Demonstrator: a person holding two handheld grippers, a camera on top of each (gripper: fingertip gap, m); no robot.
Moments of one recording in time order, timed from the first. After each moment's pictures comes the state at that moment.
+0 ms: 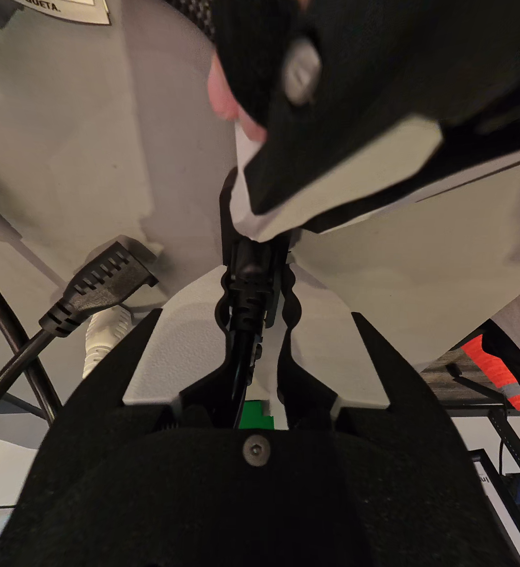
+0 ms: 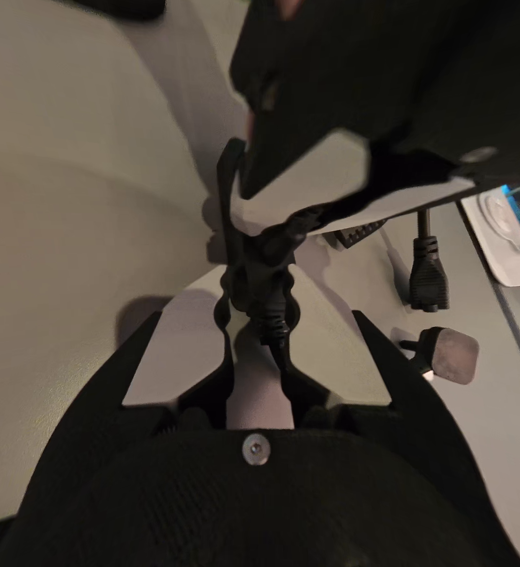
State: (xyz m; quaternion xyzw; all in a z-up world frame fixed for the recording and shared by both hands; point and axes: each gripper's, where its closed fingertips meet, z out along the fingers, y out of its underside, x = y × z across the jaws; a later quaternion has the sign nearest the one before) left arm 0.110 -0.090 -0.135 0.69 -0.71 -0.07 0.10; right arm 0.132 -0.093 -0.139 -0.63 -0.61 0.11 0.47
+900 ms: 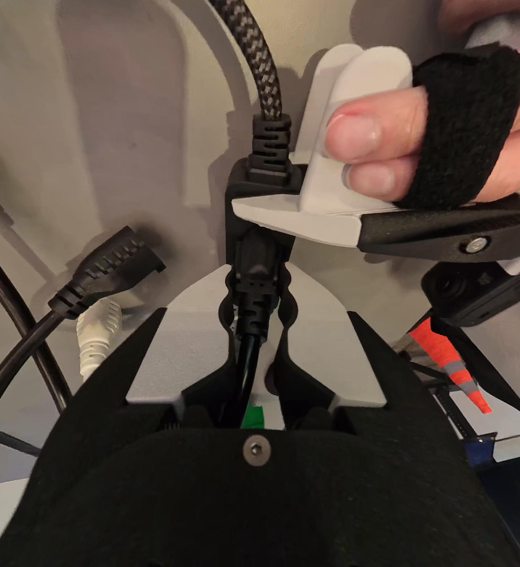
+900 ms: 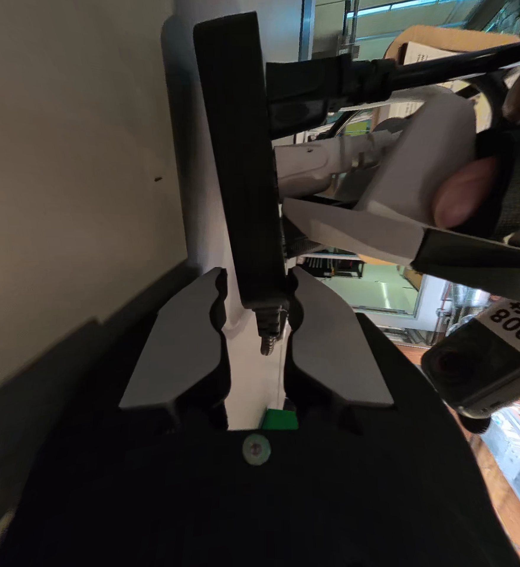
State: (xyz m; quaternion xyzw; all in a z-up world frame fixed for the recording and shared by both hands) left arm 0.109 -0.080 -0.117 0.71 -0.69 -0.01 0.14; right arm 0.144 -0.064 -0.126 -0.52 -0.59 -0.38 0.48
